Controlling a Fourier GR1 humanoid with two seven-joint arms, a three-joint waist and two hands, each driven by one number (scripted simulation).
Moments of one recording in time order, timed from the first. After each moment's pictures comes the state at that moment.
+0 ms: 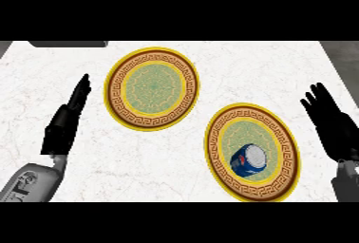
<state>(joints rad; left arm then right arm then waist) -0.23 0.45 -0.27 -1.44 0.11 0.30 -0.04 -0.13 -0.40 -0.02 -1.45 -0.47 -0.08 0.12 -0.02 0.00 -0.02</state>
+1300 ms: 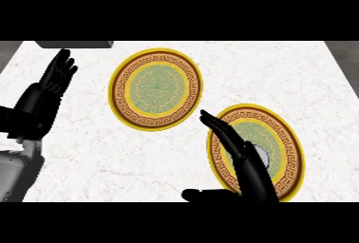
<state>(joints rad) -0.29 0.49 -0.12 -1.55 0.25 0.13 0.05 -0.13 -0.22 0.62 -1.87 0.38 -0.38 0.18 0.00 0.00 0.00</state>
